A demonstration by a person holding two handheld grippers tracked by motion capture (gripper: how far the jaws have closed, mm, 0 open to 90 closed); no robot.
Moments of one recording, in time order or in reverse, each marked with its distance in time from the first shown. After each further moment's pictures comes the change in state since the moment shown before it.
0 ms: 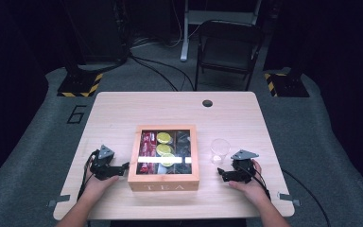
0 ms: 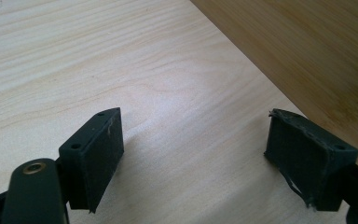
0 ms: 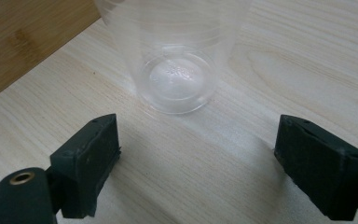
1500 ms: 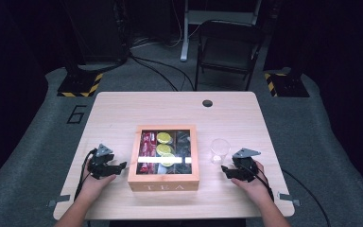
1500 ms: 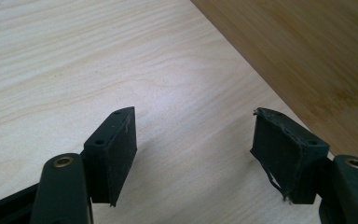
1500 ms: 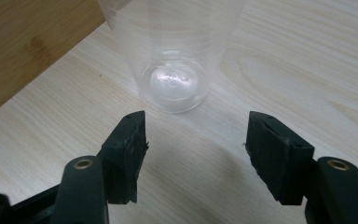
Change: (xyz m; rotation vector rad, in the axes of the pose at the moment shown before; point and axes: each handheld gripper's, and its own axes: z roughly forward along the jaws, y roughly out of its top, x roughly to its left) left arm 0.002 0.008 -0.013 0.044 -0.023 -0.019; right arm 0.002 0.012 -0.017 0.040 -0.024 -0.013
